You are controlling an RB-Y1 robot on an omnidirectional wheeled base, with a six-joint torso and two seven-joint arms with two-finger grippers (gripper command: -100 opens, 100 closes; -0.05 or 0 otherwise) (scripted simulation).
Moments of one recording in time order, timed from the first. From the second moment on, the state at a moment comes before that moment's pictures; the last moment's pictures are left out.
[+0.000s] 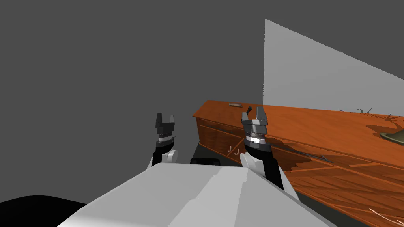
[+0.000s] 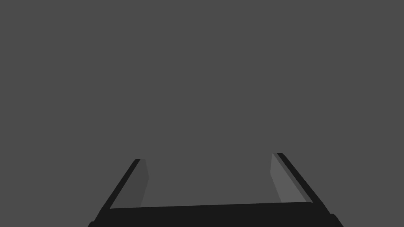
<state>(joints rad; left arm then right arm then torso) 0.51 -0.03 -0.06 -2.23 -0.02 -0.61 0.10 0.54 -0.04 -0.01 -2.37 0.01 -0.48 0.02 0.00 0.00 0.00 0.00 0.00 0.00</state>
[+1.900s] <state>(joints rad) 0.50 -0.03 -0.06 -2.23 -0.02 -0.61 0.10 0.10 -0.18 0.21 -1.97 -0.44 -0.16 -0.26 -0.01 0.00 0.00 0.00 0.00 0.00</state>
